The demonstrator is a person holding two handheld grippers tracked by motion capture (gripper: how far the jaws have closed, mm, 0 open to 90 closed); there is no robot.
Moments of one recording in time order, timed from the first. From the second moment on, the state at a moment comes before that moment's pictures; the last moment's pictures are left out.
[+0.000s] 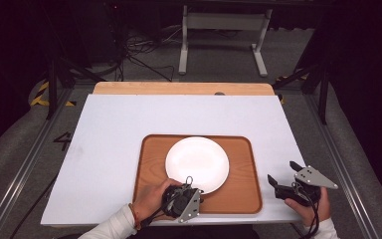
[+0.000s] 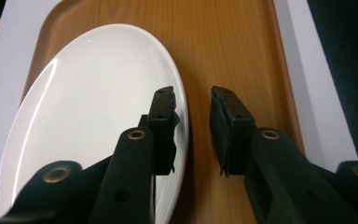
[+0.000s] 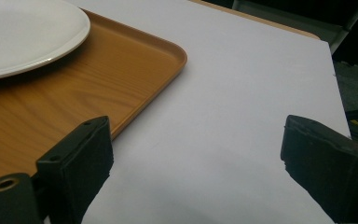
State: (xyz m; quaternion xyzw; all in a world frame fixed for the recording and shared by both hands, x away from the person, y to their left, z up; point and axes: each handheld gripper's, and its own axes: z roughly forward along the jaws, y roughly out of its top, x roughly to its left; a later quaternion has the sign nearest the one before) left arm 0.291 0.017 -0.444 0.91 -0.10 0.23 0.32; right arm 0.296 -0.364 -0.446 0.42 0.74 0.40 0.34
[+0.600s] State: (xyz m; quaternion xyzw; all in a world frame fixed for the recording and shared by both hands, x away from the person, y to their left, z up) left arm 0.297 0.030 -0.429 0.89 -0.06 0.26 0.36; right arm 0.296 -0.364 -0.446 0.42 0.74 0.40 0.34
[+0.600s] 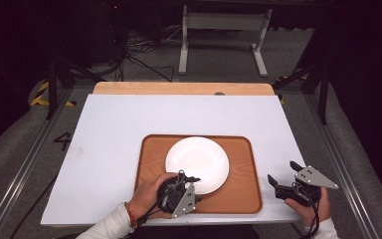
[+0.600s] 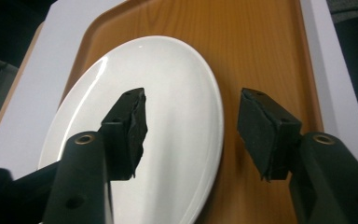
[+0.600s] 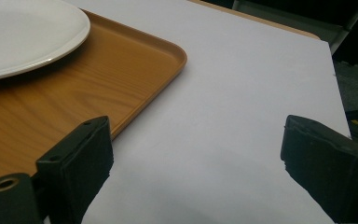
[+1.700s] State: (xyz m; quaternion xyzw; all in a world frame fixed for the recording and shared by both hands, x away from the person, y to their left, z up) left arm 0.322 0.063 -0.413 0.88 0.02 0.28 0.39; right arm 0.296 -0.365 -0.446 0.41 0.74 0.40 0.34
